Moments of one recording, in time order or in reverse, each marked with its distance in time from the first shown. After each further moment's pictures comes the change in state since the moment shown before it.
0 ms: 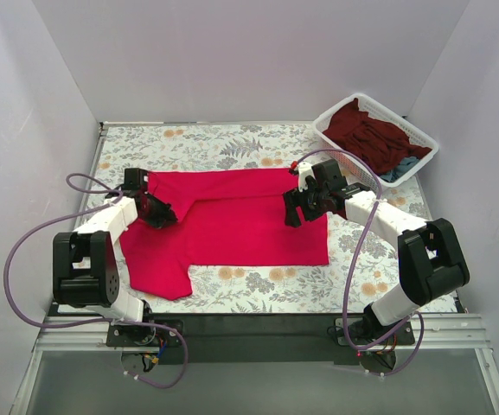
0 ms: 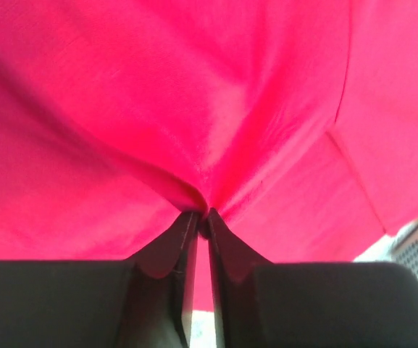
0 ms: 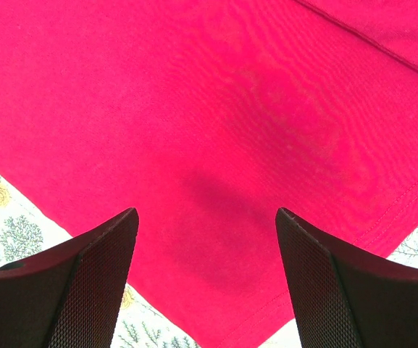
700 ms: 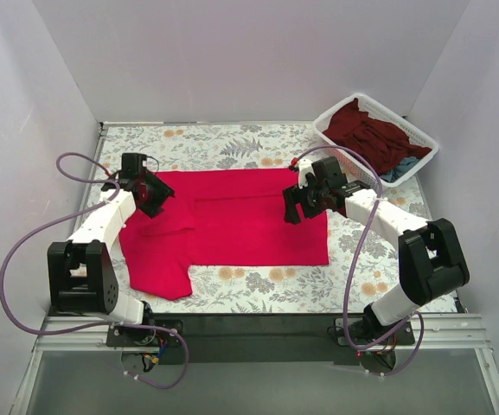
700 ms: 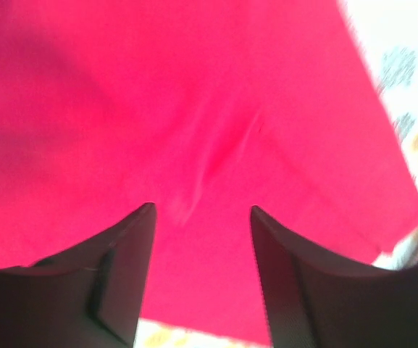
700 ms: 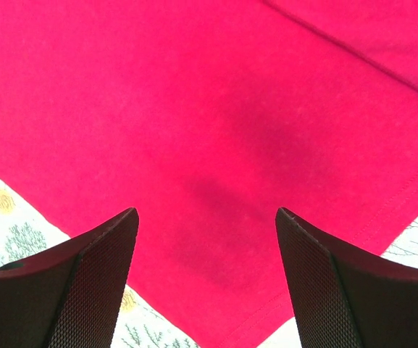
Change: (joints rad) left arm -0.042 -0.067 0.088 -0.055 -0.127 0.037; right arm 0.000 0.000 0.018 -0.005 0.006 0.005
